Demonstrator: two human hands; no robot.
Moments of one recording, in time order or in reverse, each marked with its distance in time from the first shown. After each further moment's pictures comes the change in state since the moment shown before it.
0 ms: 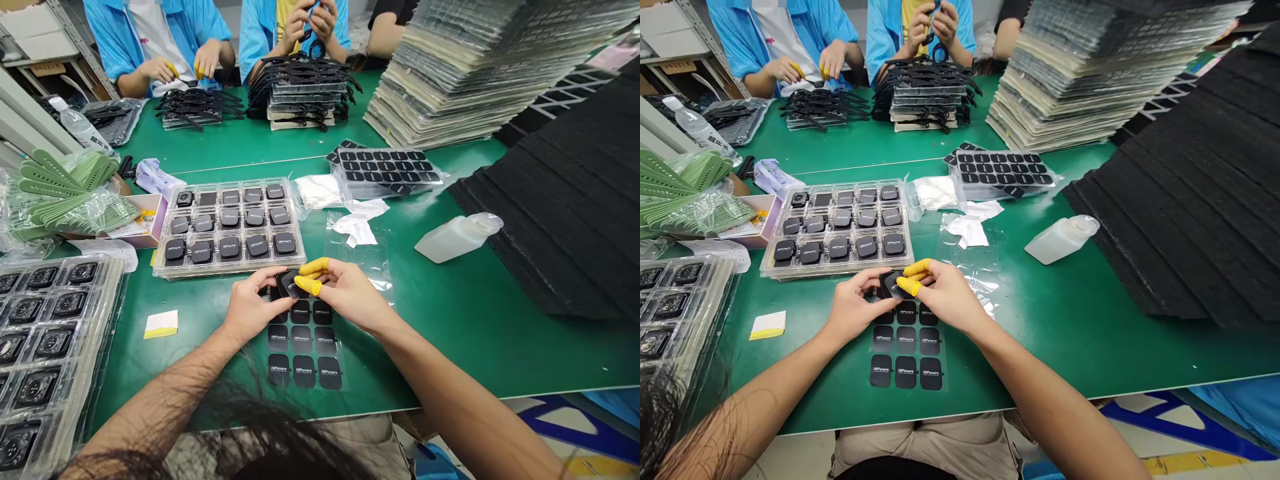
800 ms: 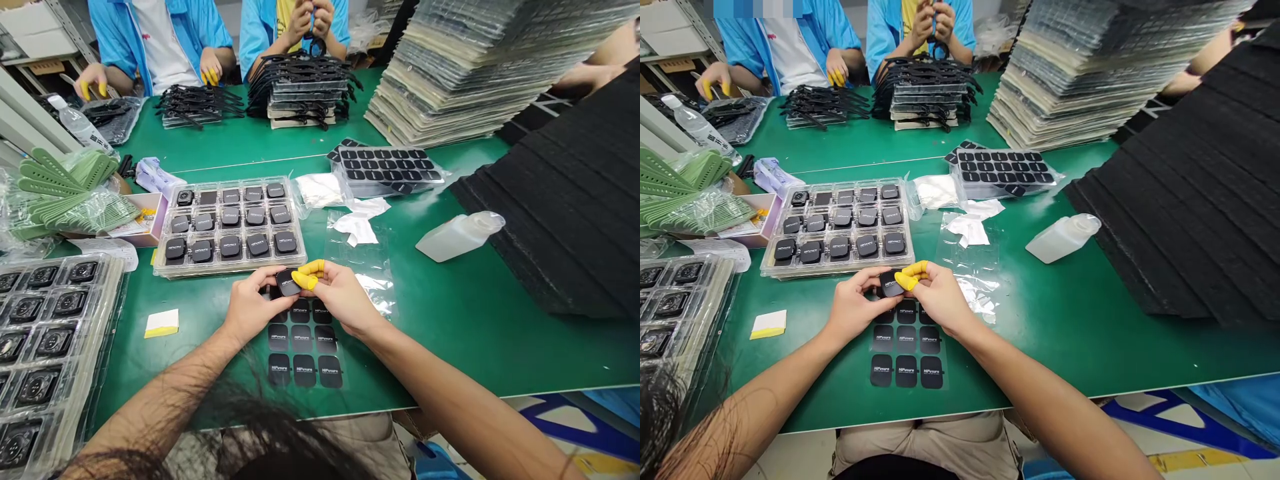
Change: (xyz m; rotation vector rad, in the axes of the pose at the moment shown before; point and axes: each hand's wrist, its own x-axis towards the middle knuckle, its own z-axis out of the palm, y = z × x) left_hand -0.001 0.003 0.000 0.041 0.026 -0.037; right_hand 0.000 0.009 0.021 0.279 0.031 0.095
